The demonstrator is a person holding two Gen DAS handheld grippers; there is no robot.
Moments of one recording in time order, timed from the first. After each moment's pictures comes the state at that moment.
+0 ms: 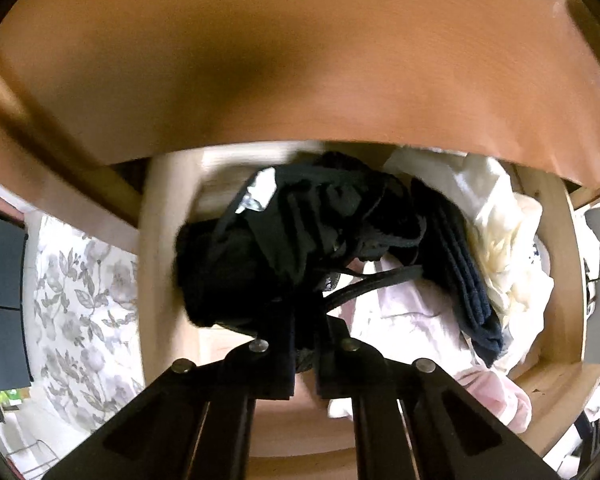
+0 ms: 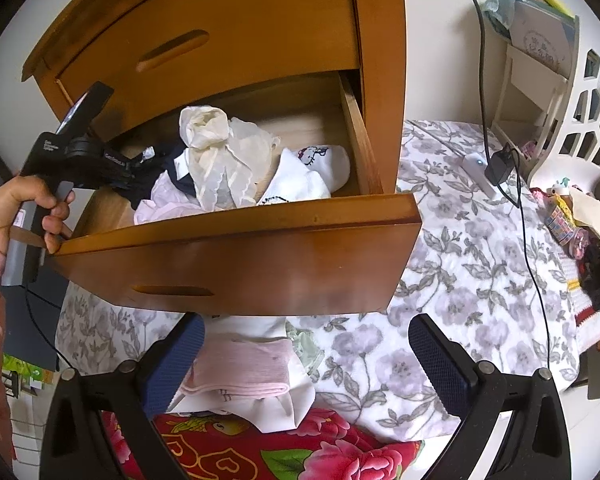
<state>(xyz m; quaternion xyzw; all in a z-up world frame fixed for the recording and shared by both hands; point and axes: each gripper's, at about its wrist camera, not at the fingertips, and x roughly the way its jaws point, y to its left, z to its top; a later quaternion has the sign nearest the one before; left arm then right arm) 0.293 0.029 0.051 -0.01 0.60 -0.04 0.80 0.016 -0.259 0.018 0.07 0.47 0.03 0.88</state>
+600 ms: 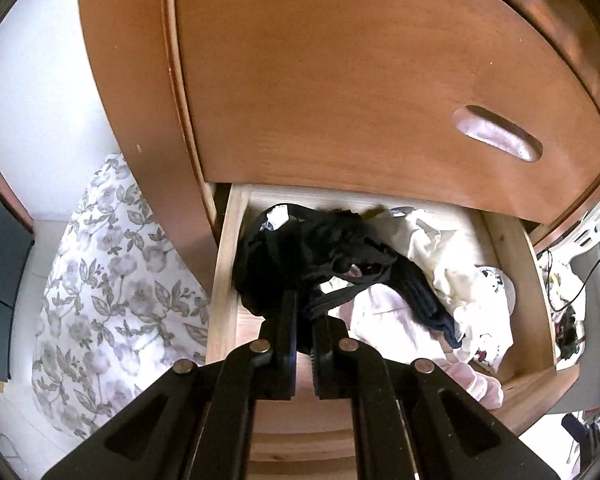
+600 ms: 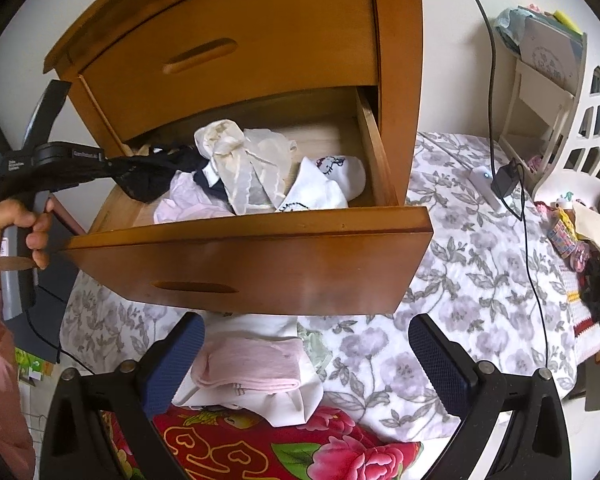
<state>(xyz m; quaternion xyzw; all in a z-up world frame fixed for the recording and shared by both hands) 0.238 0.050 0.100 -0.05 0.50 -0.03 0.87 0.005 -0.249 0.032 0.06 0.46 0.05 0.88</state>
